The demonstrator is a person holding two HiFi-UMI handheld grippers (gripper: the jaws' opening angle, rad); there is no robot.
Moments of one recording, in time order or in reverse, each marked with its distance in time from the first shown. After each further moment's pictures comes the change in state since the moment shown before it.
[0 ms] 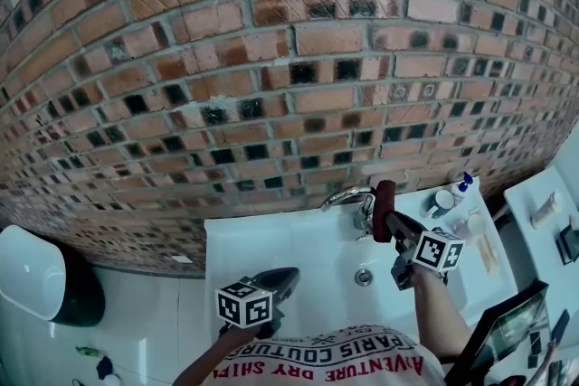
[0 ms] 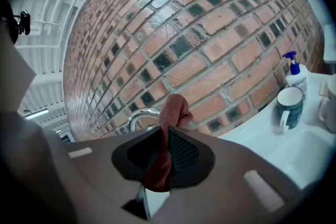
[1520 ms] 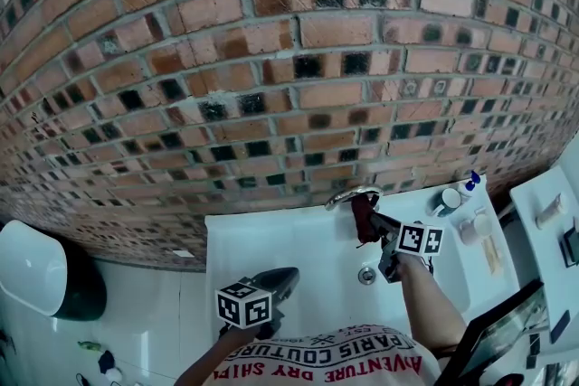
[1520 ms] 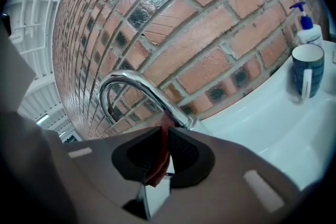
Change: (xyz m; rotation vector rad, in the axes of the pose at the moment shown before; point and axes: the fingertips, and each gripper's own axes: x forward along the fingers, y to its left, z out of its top) left arm 0.002 0.015 -0.007 -0.037 0.010 0.022; right arm 0.066 -0.033 -0.063 0.102 0.194 -0.014
